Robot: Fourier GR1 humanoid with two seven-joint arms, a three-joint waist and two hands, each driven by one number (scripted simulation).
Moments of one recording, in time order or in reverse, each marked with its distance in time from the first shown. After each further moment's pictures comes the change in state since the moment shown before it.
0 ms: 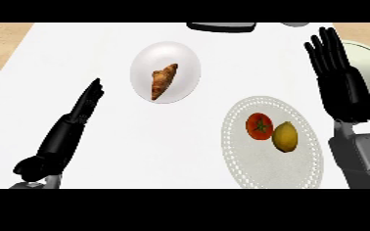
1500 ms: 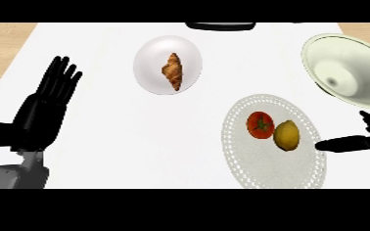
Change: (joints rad) left arm -0.084 -0.066 0.228 0.050 0.311 -0.054 0.097; right arm 0.196 -0.361 0.189 0.121 0.339 -0.206 1.077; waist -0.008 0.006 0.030
